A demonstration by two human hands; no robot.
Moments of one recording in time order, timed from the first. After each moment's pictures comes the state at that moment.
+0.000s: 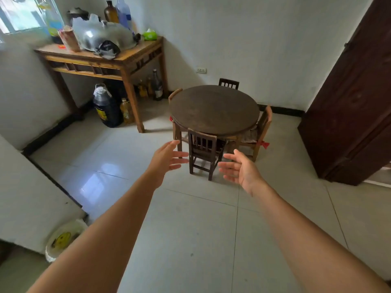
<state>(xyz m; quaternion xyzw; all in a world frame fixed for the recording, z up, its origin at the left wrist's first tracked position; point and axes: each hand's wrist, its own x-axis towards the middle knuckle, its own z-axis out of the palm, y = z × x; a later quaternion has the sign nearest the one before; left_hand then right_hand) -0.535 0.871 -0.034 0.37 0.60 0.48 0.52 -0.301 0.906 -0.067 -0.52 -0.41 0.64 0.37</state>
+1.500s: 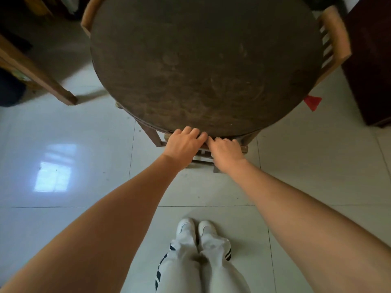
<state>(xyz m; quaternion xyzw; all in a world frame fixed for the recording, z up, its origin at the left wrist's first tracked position) -0.598 1.502 -0.421 0.89 0.45 -0.07 0.02 -0.453 1.481 -0.425 -0.62 -0.77 0.12 -0.11</state>
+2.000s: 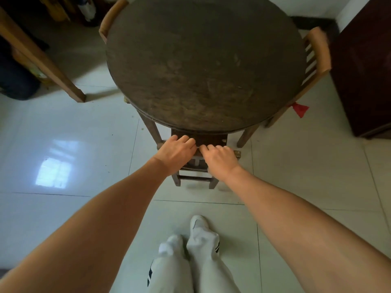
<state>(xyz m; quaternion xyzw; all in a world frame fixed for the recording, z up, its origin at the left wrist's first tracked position) -0.607 1.437 -0.372 0.92 0.38 -0.10 -0.03 -0.445 1.414 -0.382 -0.54 -0.83 0.09 -0.06</state>
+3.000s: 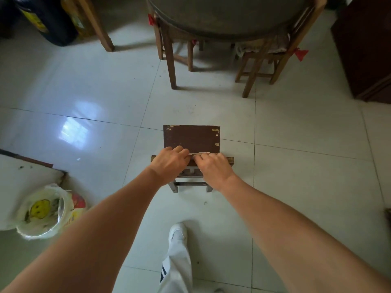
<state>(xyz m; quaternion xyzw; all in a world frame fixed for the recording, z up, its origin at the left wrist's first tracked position) -0.630 0.963 -0.394 0.90 0.43 -0.08 -0.01 -0.464 0.964 -0.420 -0.47 -0.88 0.08 -0.04</state>
